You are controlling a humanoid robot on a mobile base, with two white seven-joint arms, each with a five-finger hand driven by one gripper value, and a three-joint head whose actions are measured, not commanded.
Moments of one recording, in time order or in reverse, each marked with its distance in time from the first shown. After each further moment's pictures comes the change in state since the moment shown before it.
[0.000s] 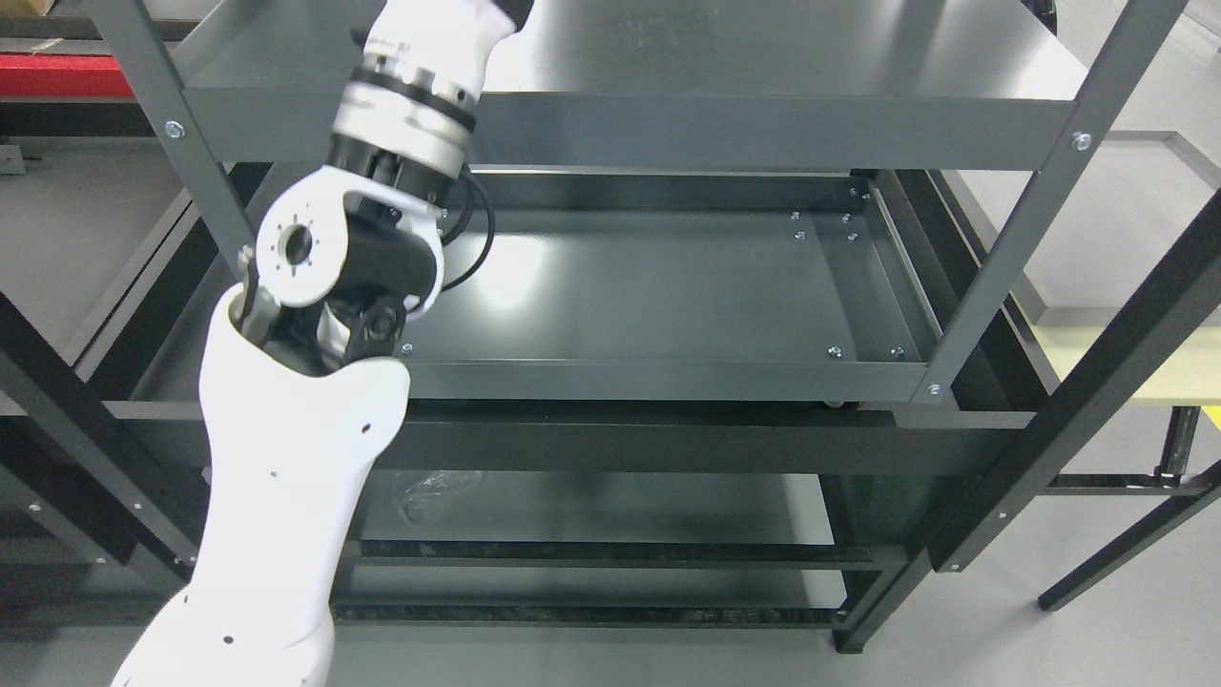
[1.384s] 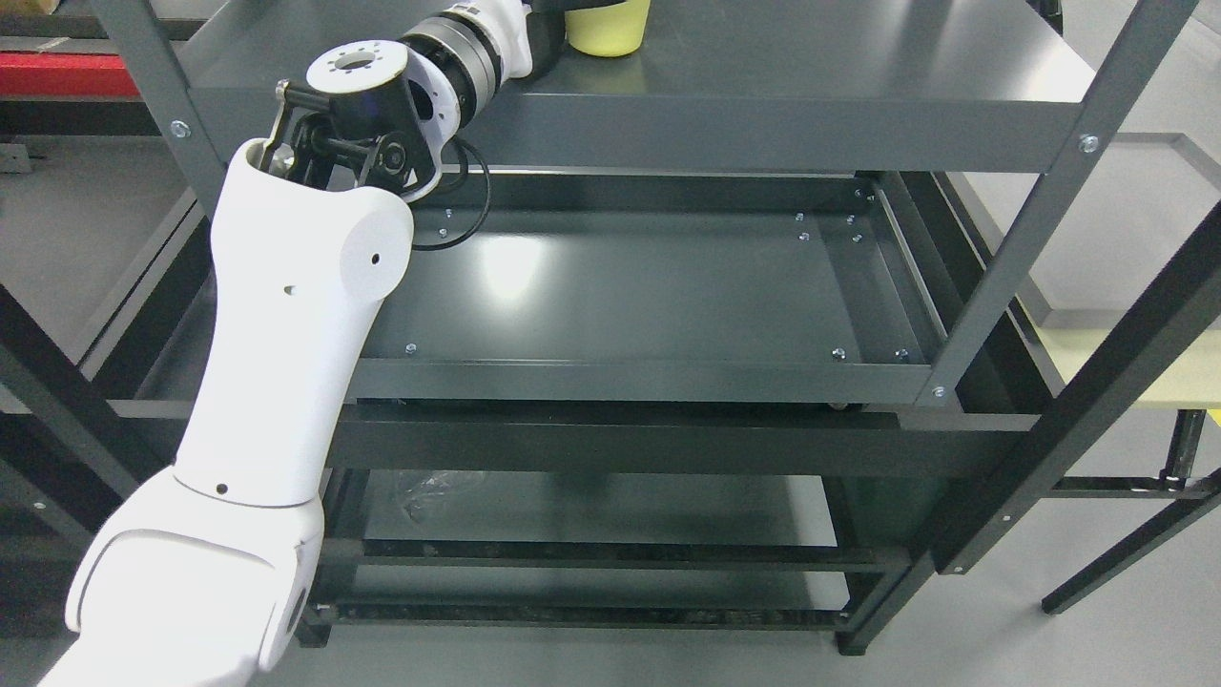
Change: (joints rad) left arm -0.224 0.000 0.017 0.493 0.043 0.397 -0.070; right arm 0.000 0.000 0.000 0.000 0.000 0.005 0.004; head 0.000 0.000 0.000
